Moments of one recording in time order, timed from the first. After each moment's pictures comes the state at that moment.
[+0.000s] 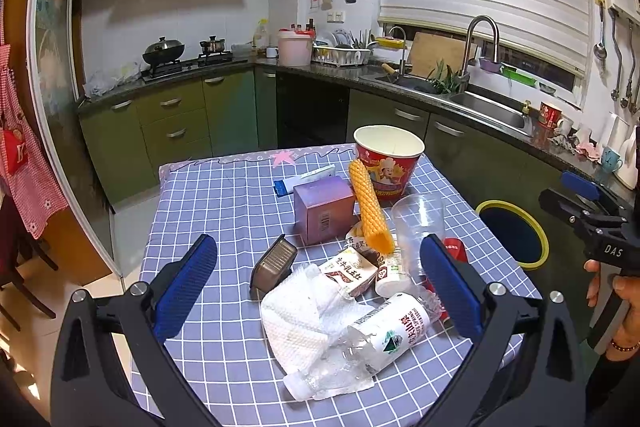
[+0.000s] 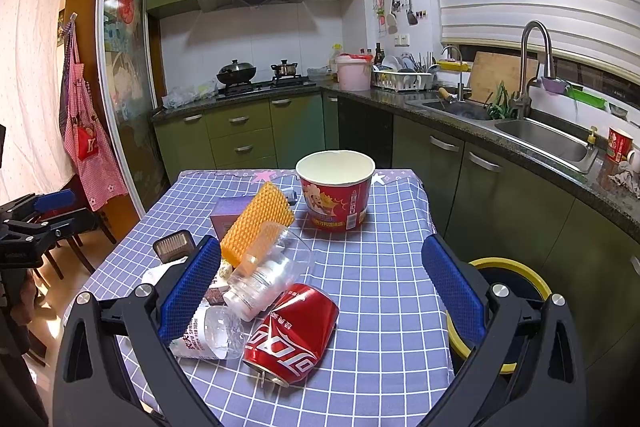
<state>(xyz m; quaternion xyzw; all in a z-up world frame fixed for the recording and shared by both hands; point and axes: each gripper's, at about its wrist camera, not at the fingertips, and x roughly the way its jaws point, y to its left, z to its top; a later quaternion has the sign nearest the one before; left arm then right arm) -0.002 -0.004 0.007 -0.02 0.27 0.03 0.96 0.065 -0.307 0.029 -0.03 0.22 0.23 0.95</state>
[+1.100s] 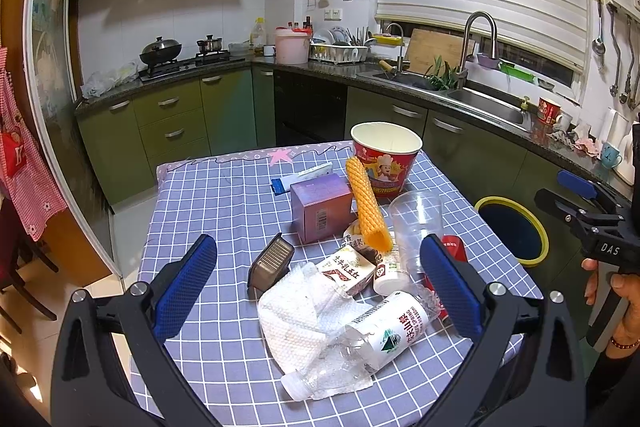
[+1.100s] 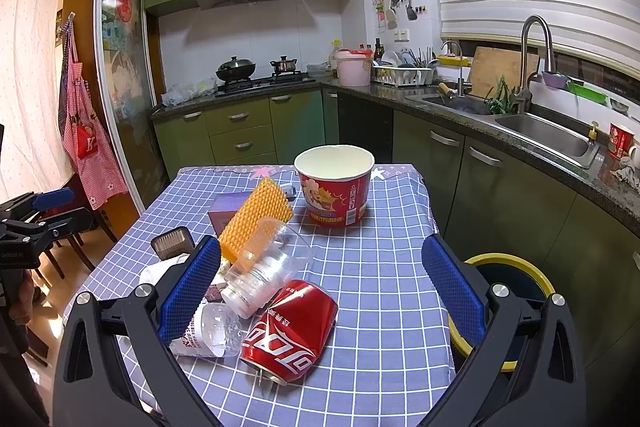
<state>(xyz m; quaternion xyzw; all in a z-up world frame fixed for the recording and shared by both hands) -0.002 -0.011 0.005 -0.01 0.28 0.03 0.96 0.068 -0.311 0.020 -0.02 0.23 0.23 0.94</state>
